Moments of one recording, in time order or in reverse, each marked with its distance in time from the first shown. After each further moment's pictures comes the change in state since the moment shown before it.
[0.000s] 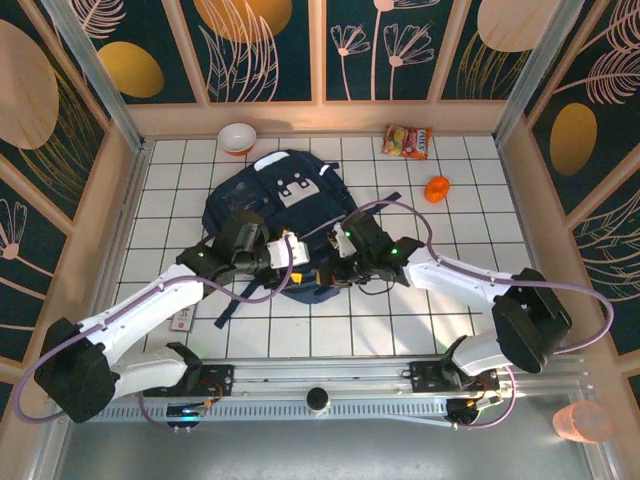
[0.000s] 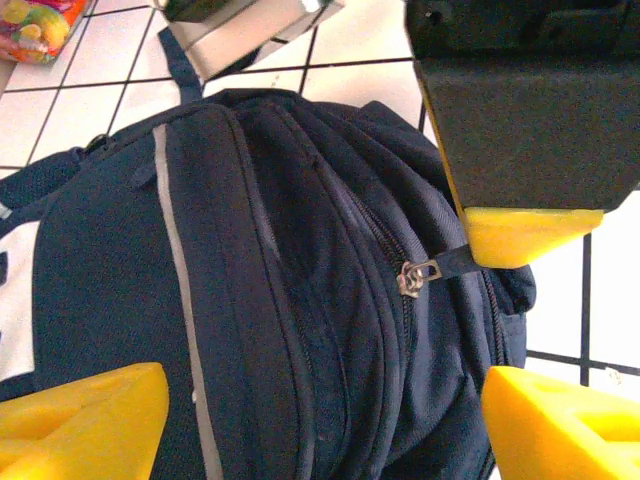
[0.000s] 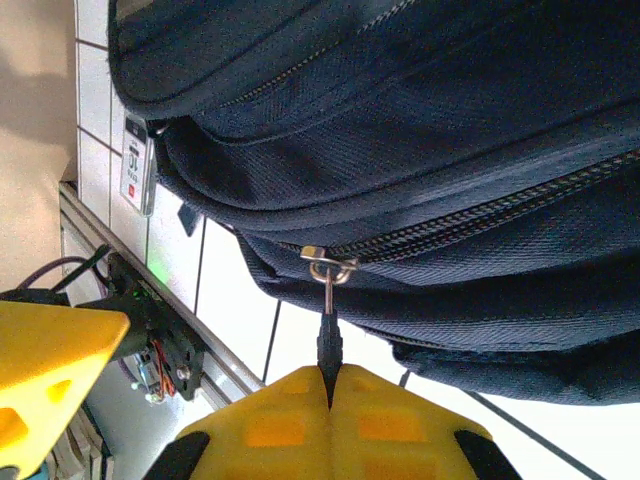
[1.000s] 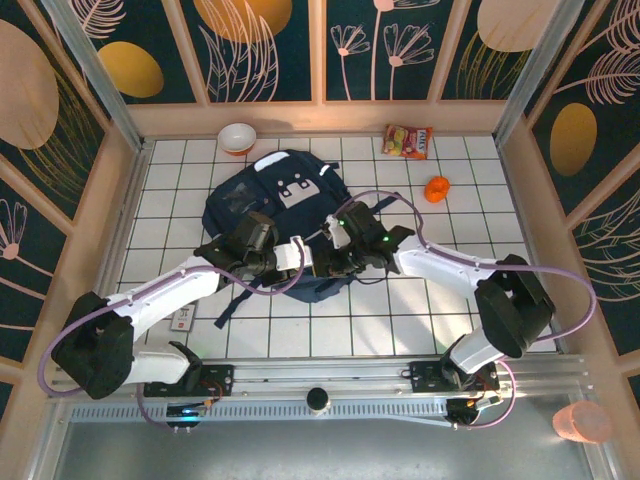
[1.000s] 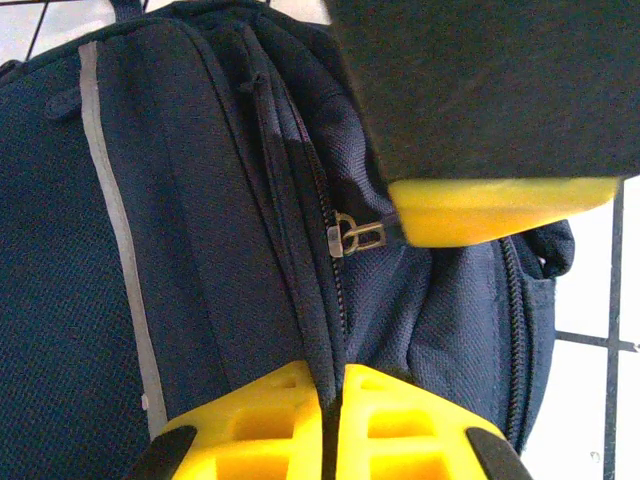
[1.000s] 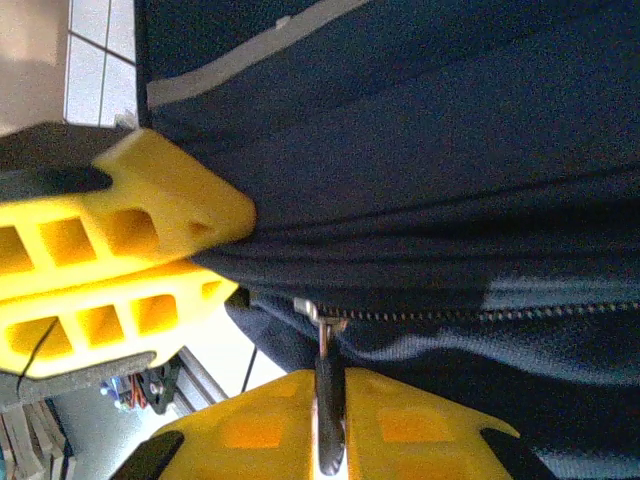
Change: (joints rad) left arm 0.006 0.128 -0.030 0.054 0.006 0.011; right arm -0.033 0.112 0.098 -0.014 -0.019 -0.133
